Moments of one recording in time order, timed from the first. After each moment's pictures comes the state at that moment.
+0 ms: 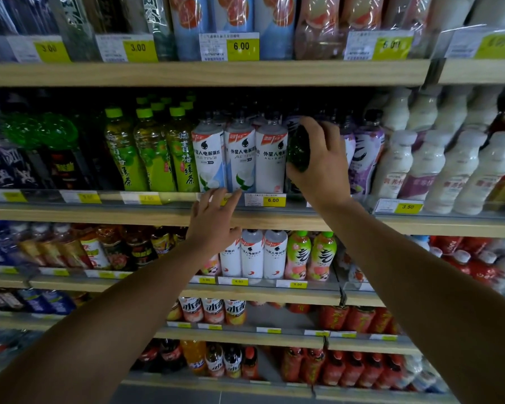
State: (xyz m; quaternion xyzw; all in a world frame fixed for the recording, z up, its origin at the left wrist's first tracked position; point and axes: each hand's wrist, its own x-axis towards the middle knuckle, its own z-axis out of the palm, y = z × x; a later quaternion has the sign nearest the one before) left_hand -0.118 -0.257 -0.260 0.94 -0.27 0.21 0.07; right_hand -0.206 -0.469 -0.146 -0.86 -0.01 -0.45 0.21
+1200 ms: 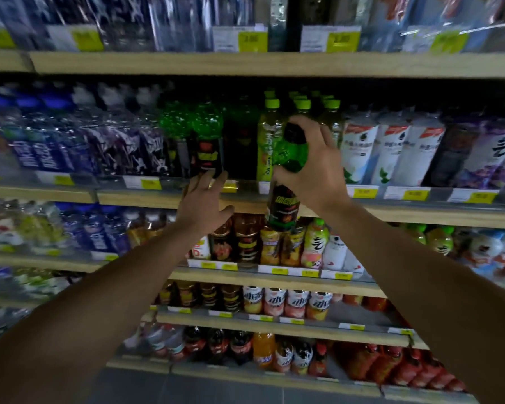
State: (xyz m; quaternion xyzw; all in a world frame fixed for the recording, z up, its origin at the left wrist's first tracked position) left_hand -0.036 0.070 -0.236 0.95 -0.22 0.18 0.12; right_hand -0.156 -0.140 -0.143 -0.86 -0.06 -0.39 0.32
